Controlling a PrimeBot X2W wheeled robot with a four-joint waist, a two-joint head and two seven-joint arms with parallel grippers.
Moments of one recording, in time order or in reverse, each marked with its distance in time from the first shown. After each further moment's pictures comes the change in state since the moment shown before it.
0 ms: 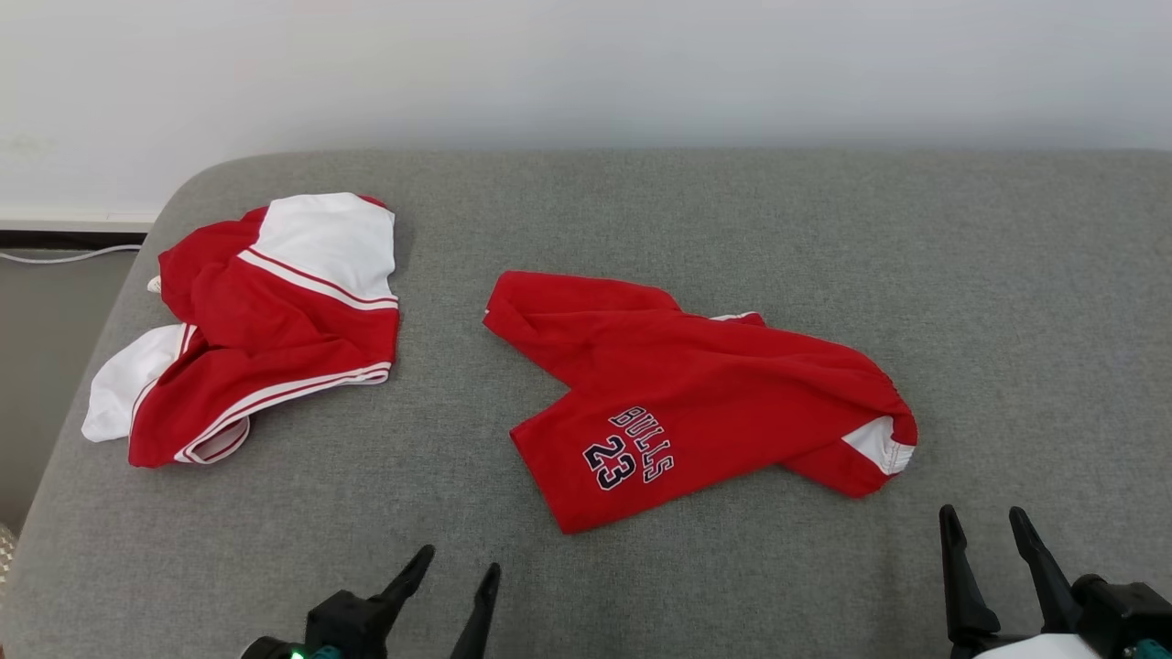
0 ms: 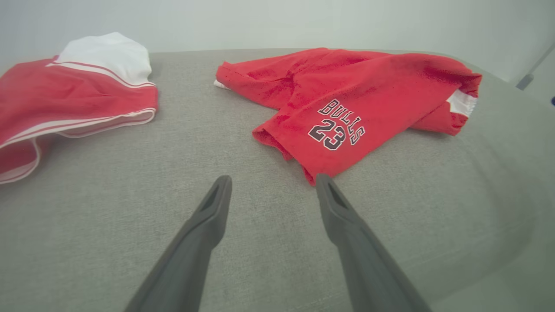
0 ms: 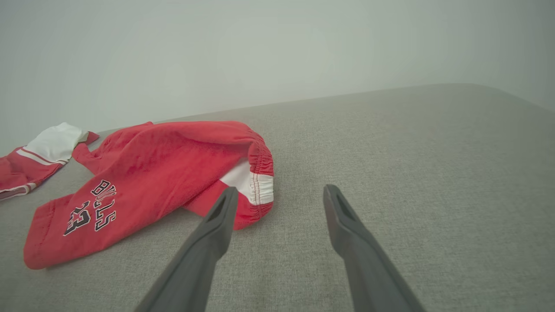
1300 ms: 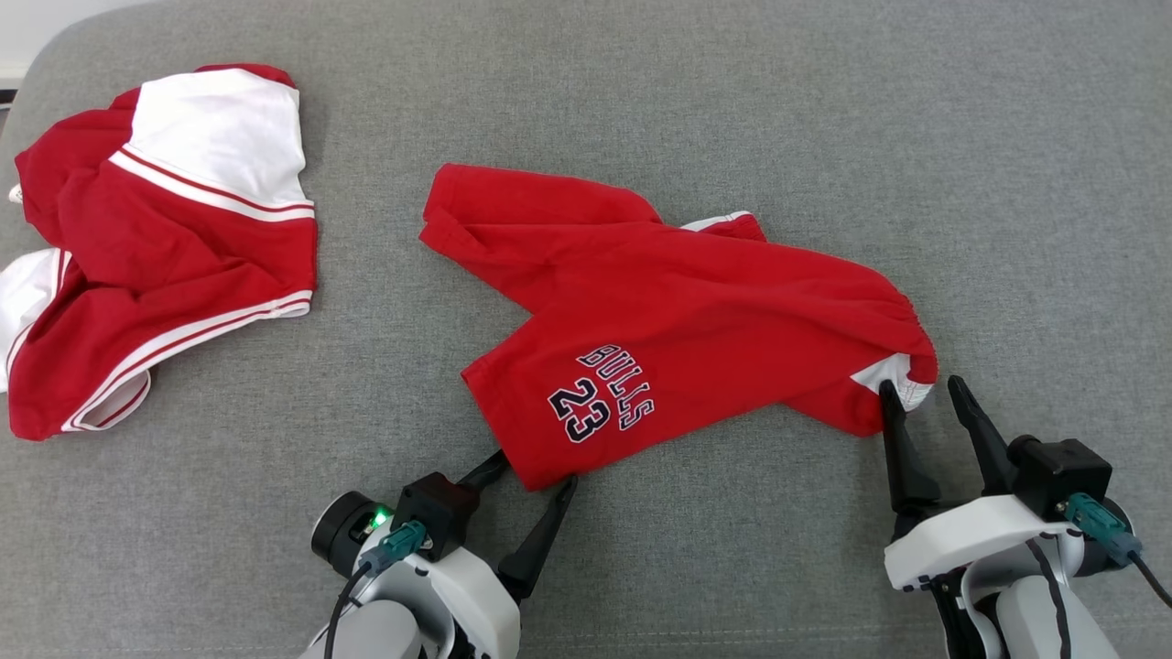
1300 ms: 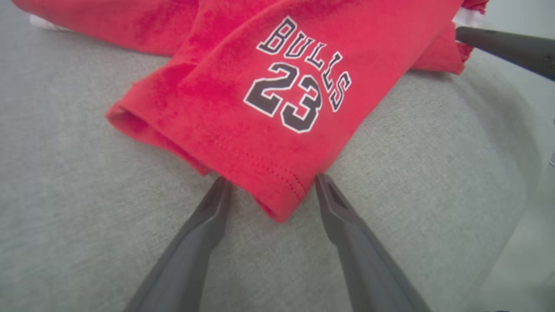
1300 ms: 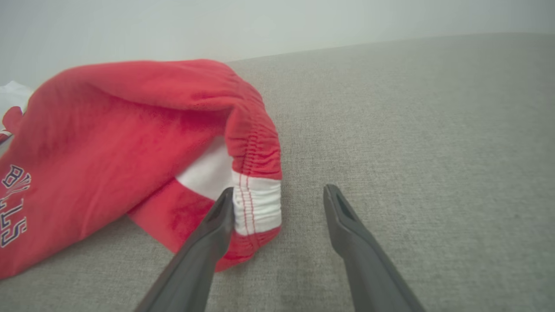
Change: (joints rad) left arm -0.349 -0.208 -0.106 0.458 0.100 -0.309 -0.072; right arm -0.306 -0.004 0.094 0.181 -0.013 0.000 0.000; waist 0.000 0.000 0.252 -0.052
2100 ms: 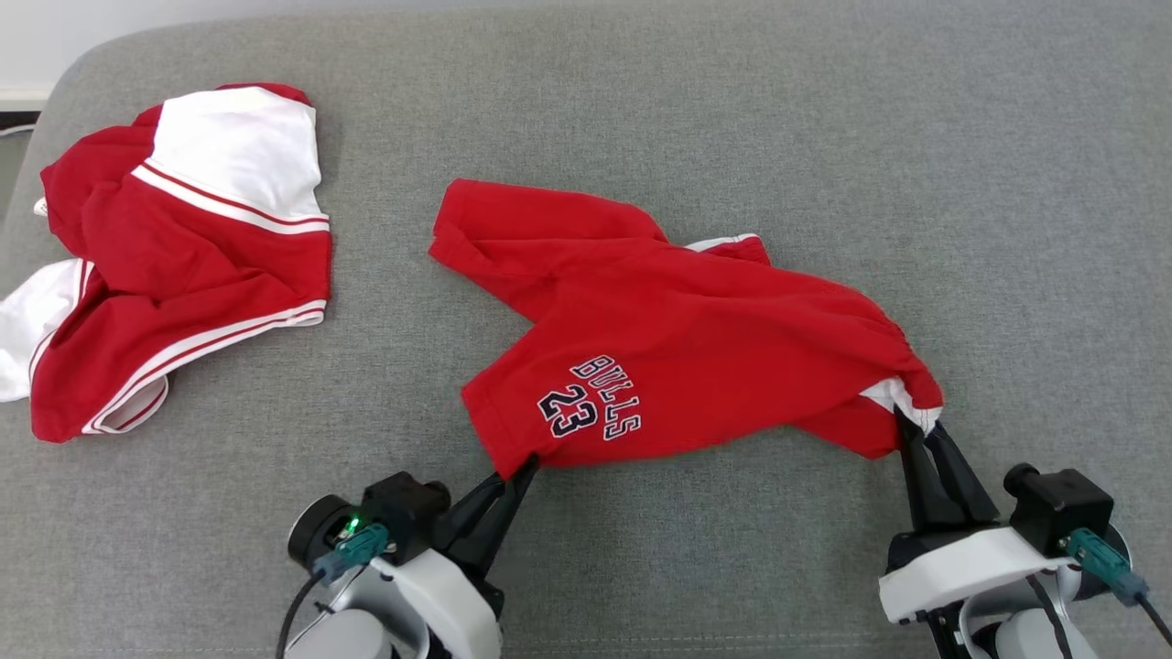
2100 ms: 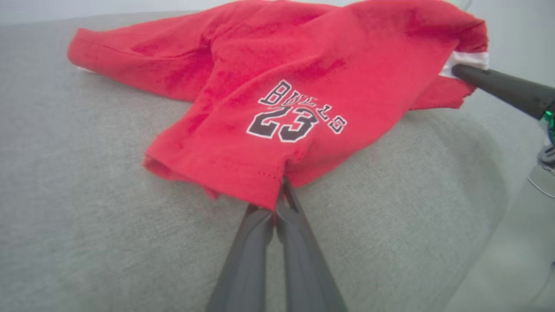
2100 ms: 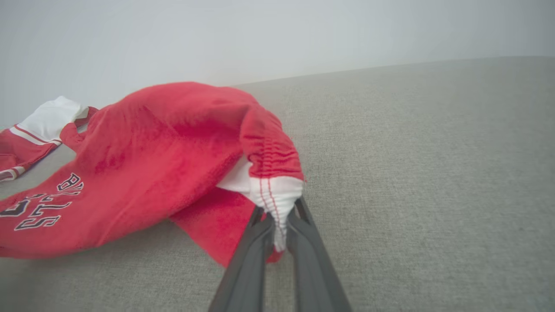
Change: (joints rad) left arm 0.051 0.047 0.063 -0.142 -0.013 -0.015 0.038; right arm 0.070 -0.002 0.031 -0.100 0.011 0.000 0.000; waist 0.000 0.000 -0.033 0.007
